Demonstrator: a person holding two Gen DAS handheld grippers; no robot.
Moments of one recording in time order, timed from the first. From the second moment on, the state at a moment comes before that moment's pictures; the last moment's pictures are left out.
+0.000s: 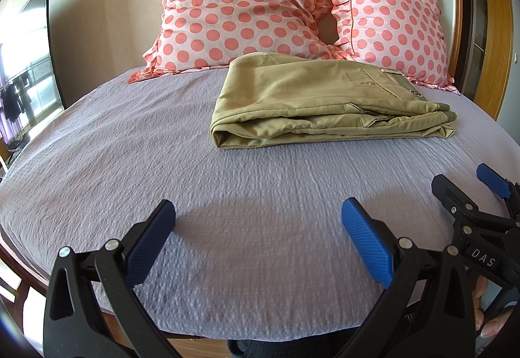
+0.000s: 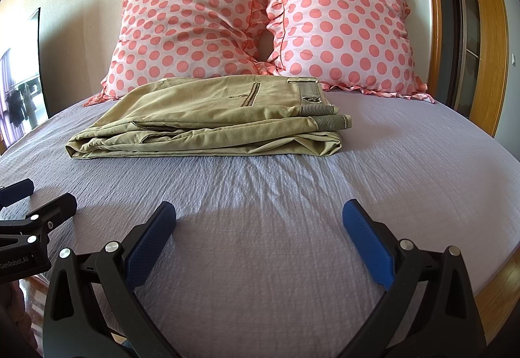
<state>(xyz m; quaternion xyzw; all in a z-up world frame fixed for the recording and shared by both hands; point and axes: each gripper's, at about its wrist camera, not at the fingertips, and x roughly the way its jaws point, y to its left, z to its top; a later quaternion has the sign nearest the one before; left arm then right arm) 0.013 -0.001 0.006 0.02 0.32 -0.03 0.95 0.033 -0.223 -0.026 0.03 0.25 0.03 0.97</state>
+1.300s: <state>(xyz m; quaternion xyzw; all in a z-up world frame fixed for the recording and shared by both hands) 0.016 -0.001 0.009 0.02 0.32 -0.03 0.94 0.033 -0.223 -0.026 0.03 0.25 0.03 0.97</state>
